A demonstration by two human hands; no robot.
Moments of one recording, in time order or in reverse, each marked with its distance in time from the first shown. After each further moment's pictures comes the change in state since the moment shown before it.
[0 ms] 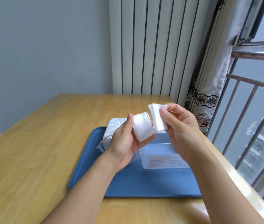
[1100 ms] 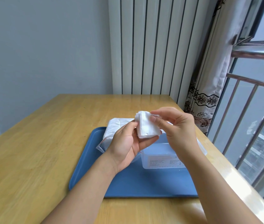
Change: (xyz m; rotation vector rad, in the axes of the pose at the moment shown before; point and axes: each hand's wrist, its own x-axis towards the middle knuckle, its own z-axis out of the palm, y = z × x) left_hand 0.000 0.000 0.000 -0.065 -0.113 -0.063; right_hand 0.003 0.011 0.002 -0.348 0.071 -0.223
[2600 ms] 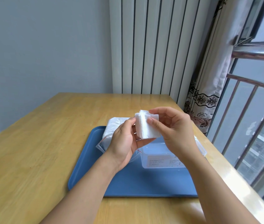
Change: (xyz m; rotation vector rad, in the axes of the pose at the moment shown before) left_hand 0.002 -0.004 -0.001 0.112 0.129 0.084; right_hand -0.002 0.006 0.001 -0.106 -0.091 -0.063
